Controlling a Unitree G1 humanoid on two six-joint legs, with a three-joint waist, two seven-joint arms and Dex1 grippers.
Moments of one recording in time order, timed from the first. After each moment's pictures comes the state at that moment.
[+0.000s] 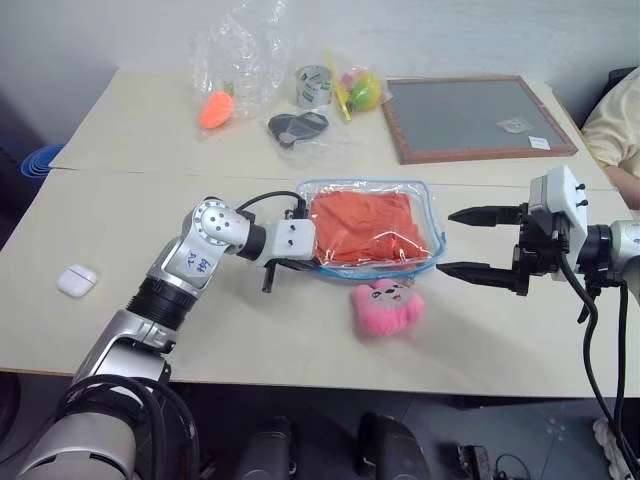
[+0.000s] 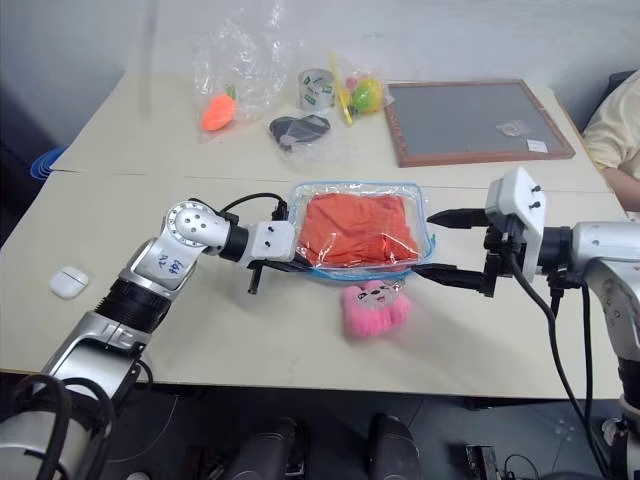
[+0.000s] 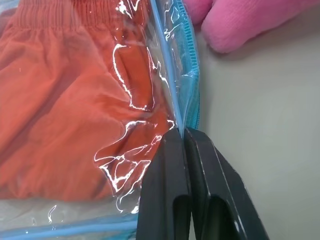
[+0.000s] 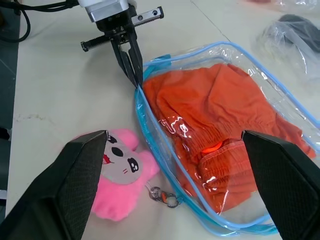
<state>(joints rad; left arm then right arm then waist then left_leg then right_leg) -0.86 0.56 -0.38 0.30 0.07 0.04 -1.16 -0.46 -0.97 -0.20 -0.23 0.58 0.60 1.18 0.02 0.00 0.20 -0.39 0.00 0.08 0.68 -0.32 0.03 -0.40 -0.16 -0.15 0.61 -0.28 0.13</state>
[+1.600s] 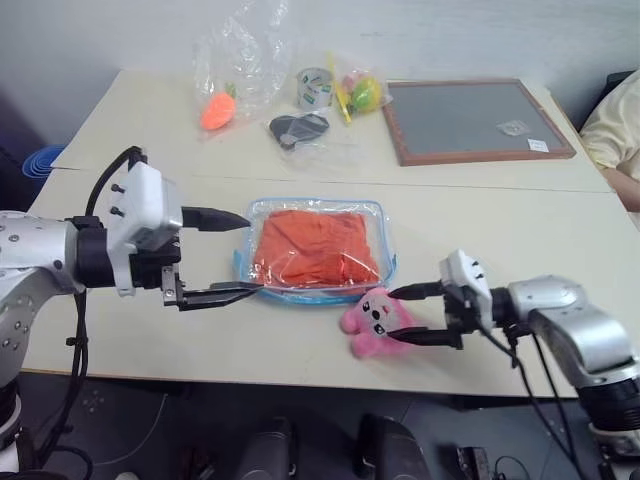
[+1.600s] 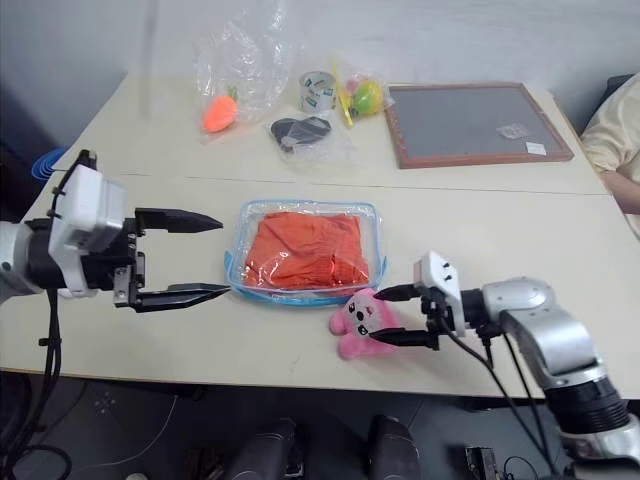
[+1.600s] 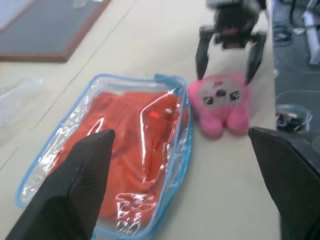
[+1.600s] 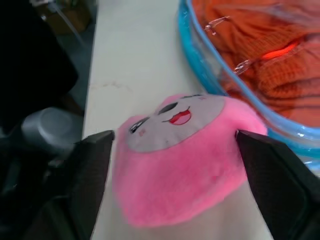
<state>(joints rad) -0.39 1.00 0.33 -0.60 -0.68 0.83 -0.97 -0.30 -0.75 0.09 -0.19 0.47 0.50 1.23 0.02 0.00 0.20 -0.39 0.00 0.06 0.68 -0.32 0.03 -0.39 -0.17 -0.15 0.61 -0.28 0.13</state>
